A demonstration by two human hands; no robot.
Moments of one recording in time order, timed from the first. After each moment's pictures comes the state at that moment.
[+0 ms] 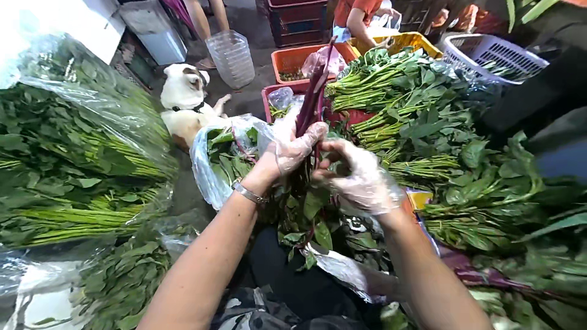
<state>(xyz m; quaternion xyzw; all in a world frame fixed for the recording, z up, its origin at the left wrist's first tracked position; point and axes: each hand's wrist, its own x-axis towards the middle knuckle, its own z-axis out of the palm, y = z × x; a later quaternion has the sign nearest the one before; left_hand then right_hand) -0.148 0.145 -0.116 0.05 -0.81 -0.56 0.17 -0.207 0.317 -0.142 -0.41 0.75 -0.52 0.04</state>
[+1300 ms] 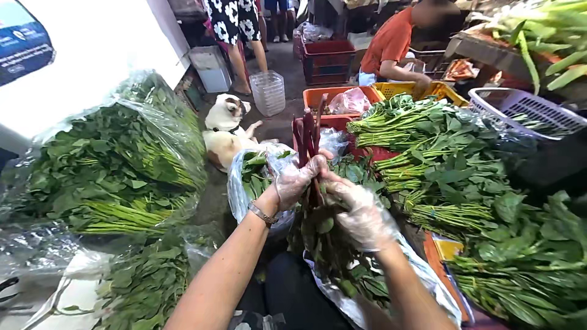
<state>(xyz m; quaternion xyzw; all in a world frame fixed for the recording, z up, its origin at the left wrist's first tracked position) -0.131 0.110 -0.124 -0.02 -0.69 -0.71 0.15 -0.194 0.278 -0.155 -0.50 0.70 -0.49 -0.11</state>
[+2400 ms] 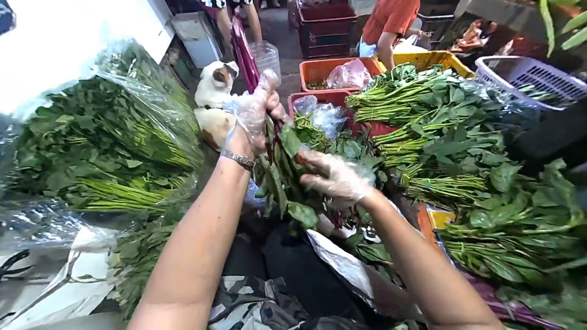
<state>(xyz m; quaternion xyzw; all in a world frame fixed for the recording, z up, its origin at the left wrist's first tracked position) -0.146 0.060 -0.089 0.04 -0.54 -0.78 0.31 -0.211 0.256 -0.148 -0.59 0.68 -0.42 0.13</state>
